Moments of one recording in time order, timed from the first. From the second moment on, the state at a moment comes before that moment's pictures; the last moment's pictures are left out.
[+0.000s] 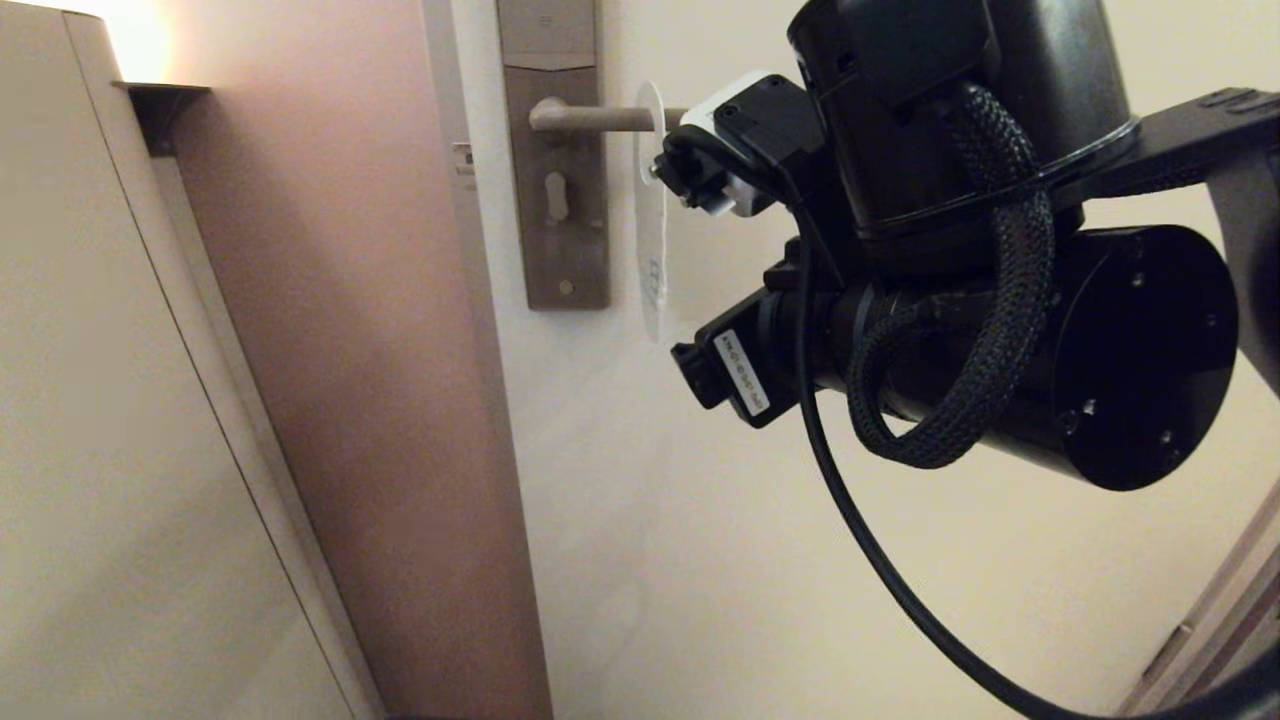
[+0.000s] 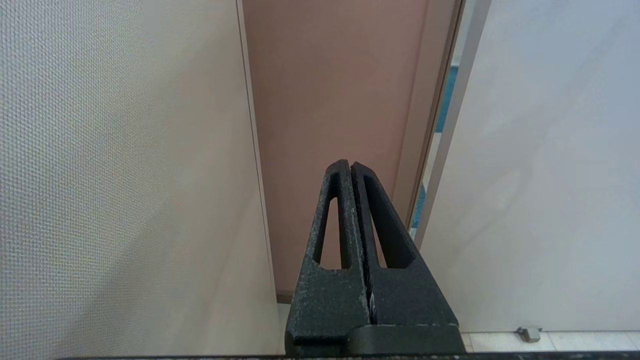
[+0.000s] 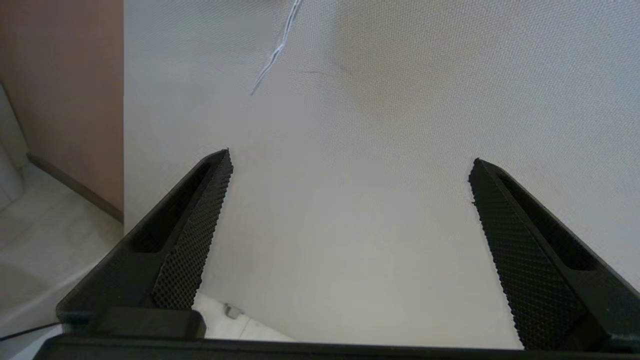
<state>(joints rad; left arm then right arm) 0.00 0.00 -0.03 0.06 0.04 -0.05 0.98 1.78 -1.69 0.41 -0.70 -0.09</state>
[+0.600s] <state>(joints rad) 0.00 0.00 -0.03 0.06 0.04 -0.05 0.96 1.81 -1.70 0.30 -0.71 -0.09</state>
